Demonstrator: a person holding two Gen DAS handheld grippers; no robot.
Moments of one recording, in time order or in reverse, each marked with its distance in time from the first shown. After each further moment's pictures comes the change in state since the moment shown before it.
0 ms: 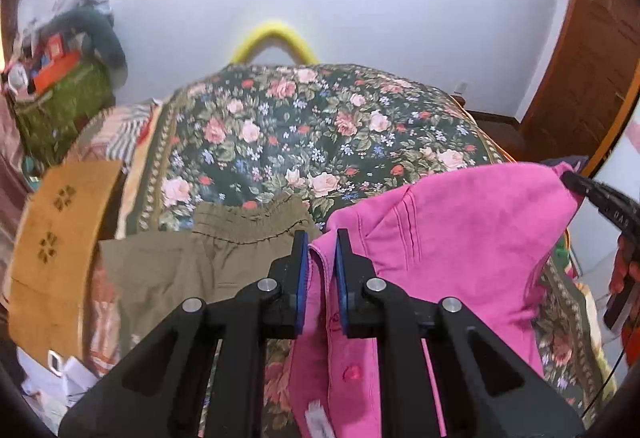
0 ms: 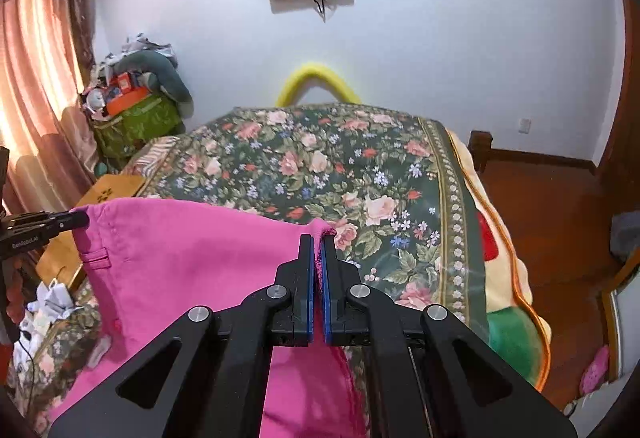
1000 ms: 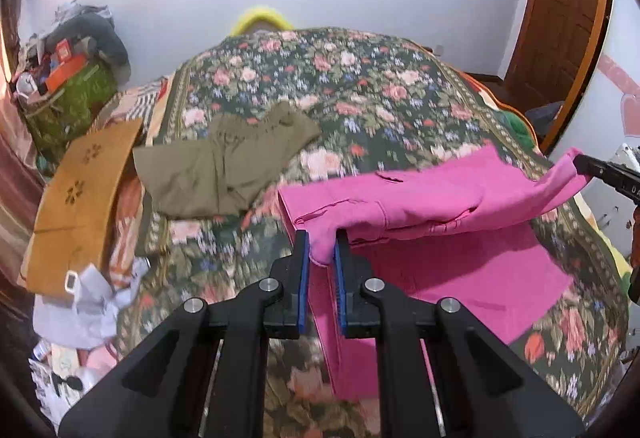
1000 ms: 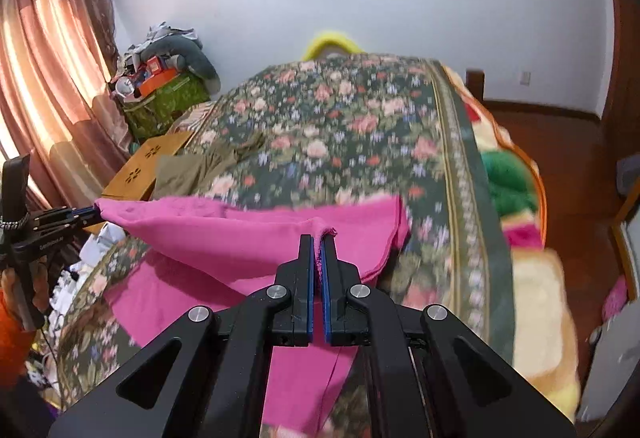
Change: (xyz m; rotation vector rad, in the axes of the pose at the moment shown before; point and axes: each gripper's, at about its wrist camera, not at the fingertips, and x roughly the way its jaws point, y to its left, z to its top) left arm -0.112 -0.024 -0.172 0.092 0.051 0.003; right arm -0.106 0.030 -0.143 0.096 0.084 0.081
